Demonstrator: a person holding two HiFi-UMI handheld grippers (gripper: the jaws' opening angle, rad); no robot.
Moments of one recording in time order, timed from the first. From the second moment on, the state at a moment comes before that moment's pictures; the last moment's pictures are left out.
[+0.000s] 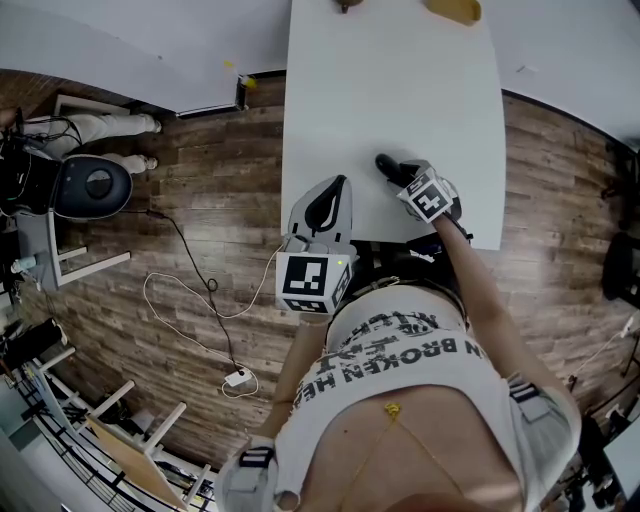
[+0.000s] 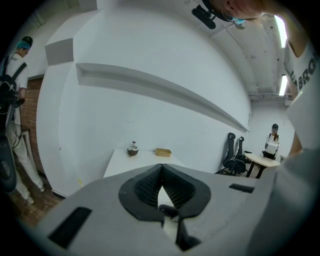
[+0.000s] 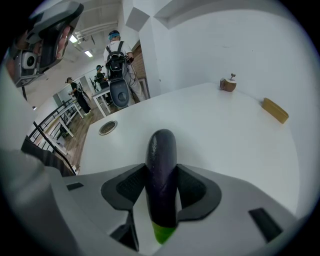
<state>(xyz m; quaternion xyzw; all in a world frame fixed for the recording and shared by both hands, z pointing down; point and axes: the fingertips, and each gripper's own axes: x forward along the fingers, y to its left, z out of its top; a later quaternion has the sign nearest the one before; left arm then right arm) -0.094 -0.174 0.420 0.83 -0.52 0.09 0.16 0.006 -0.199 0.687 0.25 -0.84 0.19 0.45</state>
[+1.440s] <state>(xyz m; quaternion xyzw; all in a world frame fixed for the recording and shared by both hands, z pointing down) -0.099 -0.166 0.419 0.83 -0.52 0.09 0.16 0.000 -0.197 0.691 0.24 -0.83 0.17 0.48</state>
